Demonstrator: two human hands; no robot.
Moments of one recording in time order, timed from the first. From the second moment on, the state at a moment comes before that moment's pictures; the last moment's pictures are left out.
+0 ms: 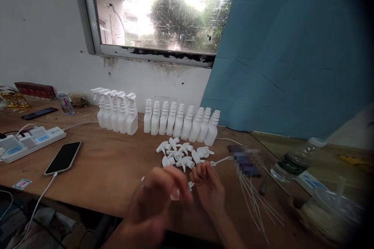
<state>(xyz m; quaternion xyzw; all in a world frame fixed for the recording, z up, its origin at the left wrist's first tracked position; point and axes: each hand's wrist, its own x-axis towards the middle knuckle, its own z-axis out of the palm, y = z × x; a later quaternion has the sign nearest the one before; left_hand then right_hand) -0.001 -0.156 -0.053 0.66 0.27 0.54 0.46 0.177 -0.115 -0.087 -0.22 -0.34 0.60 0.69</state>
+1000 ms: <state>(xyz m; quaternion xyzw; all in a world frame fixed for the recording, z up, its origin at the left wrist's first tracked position) 0.025 -0.120 -0.141 0.67 0.37 0.42 0.48 0.144 -0.103 -0.102 -0.22 -0.31 0.68 0.62</state>
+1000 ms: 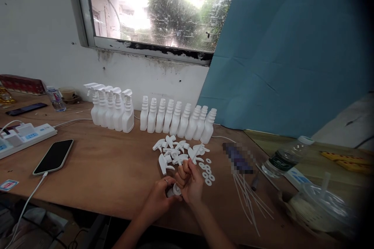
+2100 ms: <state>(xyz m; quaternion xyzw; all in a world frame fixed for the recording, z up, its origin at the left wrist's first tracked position) 0.029 -0.111 -0.135 0.49 0.29 0.52 0.64 0.200 -0.120 -0.125 -0.40 -0.53 0.51 0.55</state>
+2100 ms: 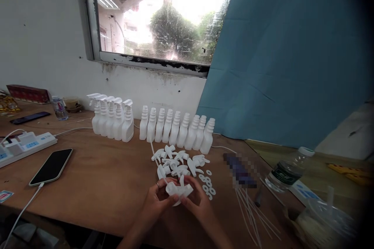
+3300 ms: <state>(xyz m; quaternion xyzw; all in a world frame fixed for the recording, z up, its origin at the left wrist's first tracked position) -0.058 0.083 -0.028 0.57 0.58 0.57 0.10 0.230 -0.146 -0.106 -0.33 -0.32 0.35 0.81</state>
